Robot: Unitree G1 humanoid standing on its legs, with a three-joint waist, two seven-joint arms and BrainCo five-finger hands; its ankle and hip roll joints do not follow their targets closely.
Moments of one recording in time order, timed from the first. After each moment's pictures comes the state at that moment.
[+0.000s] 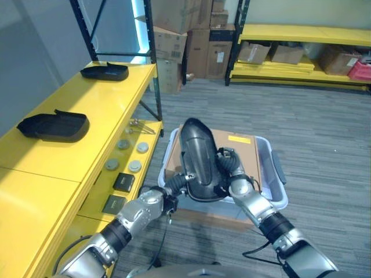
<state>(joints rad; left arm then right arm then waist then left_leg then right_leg) -0.30 0.24 -0.67 0.28 -0.72 0.29 0.05 -0.34 -0.39 0.50 0.35 0.16 0.18 -0.49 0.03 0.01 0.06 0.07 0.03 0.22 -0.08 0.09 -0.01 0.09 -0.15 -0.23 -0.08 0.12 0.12</state>
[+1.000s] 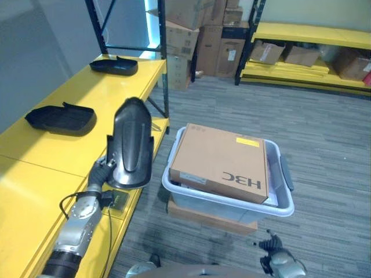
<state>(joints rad) 0.06 0.45 -0.07 0.04 -0.43 0.04 0.18 0.12 -0.41 0.26 0.73 -0.01 0.19 -0.30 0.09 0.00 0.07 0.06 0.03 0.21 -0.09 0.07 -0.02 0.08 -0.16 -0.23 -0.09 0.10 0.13</state>
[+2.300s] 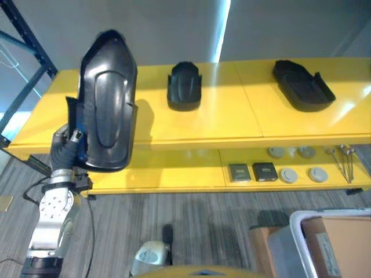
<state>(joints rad) 0.12 0.49 0.12 -0.21 -0.39 -0.11 0.26 0.08 -0.28 0.33 1.19 -0.13 0.24 -0.11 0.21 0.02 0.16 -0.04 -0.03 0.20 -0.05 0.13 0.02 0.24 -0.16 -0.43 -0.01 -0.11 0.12</state>
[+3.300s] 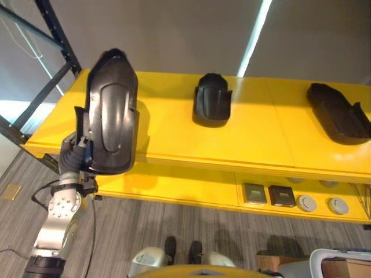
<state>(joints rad) 0.09 0.51 0.02 -0.17 -0.39 -0.05 0.34 0.07 -0.30 0.22 1.20 -0.06 0.18 -0.11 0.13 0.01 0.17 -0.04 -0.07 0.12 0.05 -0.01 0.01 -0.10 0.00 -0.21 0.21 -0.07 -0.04</state>
